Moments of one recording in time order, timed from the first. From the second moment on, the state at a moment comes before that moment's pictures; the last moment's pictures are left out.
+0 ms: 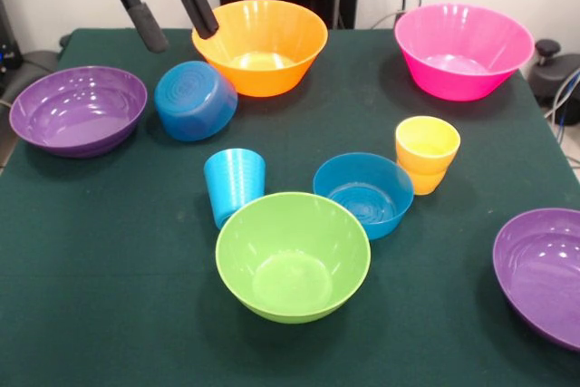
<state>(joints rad) -1.05 -0.59 1.06 1.46 -0.41 0.91 2.18</state>
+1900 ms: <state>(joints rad) -0.61 -0.08 0.27 1.59 -0.79 -1.26 2.05</state>
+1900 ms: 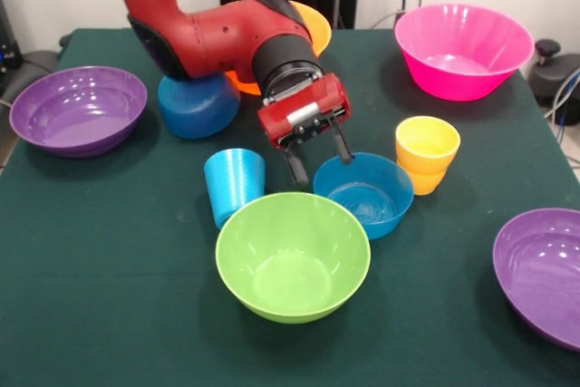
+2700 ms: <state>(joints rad) -0.44 -0.44 0.15 1.62 -0.77 -0.50 2.05</state>
